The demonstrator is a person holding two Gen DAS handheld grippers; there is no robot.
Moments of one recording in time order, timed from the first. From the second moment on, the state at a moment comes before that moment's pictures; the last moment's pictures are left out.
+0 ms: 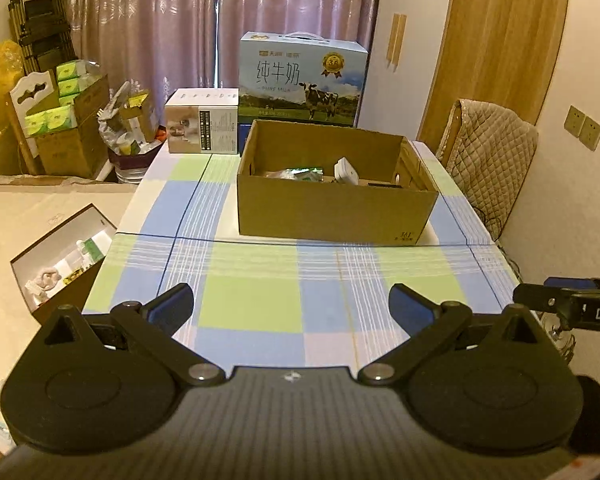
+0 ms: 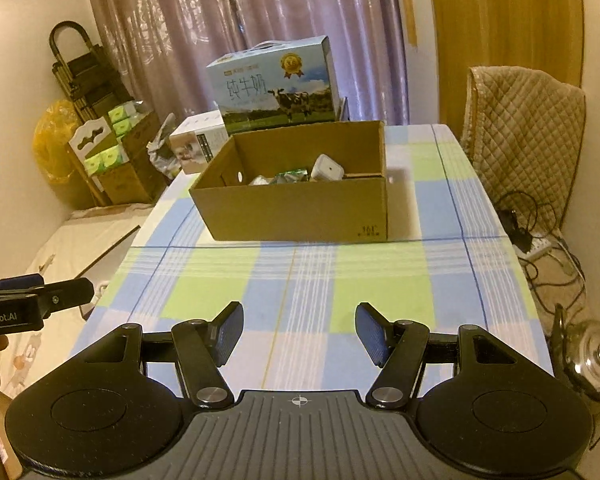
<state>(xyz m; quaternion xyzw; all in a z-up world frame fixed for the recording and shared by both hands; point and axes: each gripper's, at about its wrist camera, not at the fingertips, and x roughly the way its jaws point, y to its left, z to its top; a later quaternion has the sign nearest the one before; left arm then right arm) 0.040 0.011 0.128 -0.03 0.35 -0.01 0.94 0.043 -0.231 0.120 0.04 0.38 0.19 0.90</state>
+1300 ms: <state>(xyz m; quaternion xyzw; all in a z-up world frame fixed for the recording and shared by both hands) -0.007 -0.020 0.116 -0.02 0.37 -0.02 0.93 -0.005 -0.230 0.120 0.03 0.38 0.20 0.90</state>
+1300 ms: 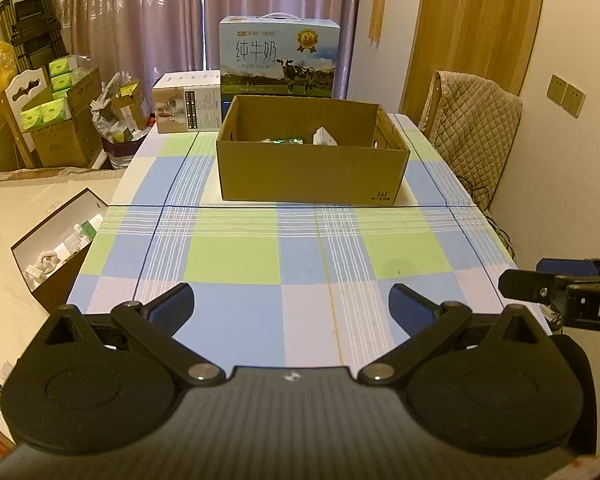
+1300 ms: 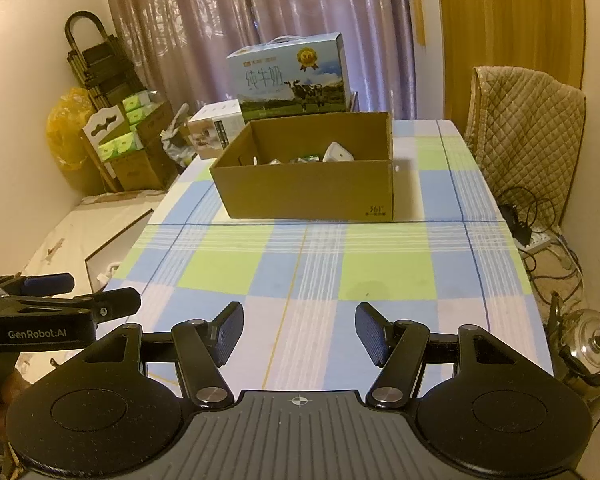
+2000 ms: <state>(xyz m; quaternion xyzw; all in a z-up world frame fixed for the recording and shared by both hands) -0.006 -0.021 0.112 -0.02 0.37 -0.02 0.93 -0.006 -0.228 0.116 0.03 0.39 0.20 0.90</state>
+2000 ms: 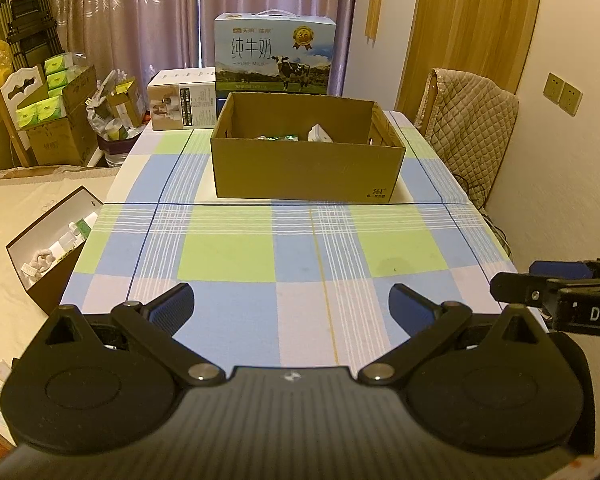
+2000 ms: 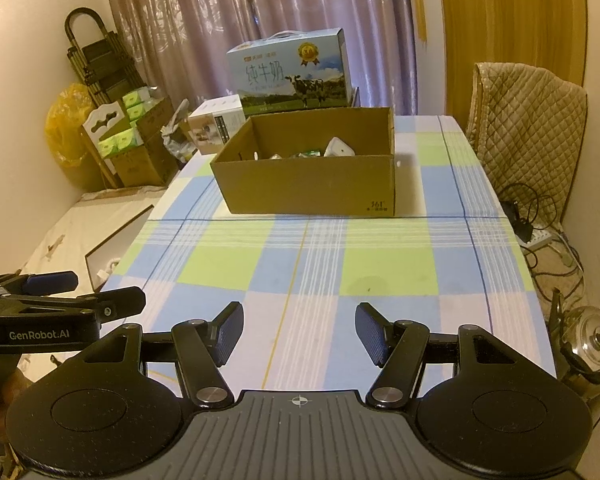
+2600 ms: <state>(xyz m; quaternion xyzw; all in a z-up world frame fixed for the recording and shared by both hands) -0.009 -0.024 0.110 -0.02 0.36 -0.04 0.93 -0.007 -0.229 0.114 0.03 0.39 0.20 0.90</state>
